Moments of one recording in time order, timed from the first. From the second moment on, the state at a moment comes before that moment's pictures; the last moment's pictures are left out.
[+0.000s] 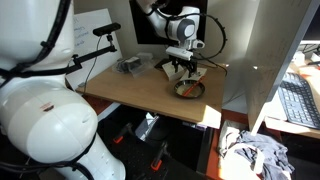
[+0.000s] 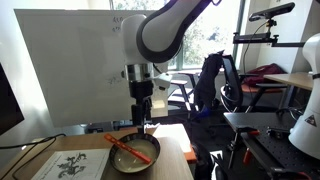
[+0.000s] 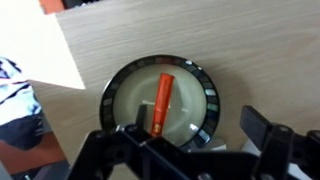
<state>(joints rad) -0.01 0.45 -0.04 -1.94 0.17 2.34 -0.06</state>
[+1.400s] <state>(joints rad) -0.06 0.90 -0.03 -1.53 0.22 2.31 0.15</state>
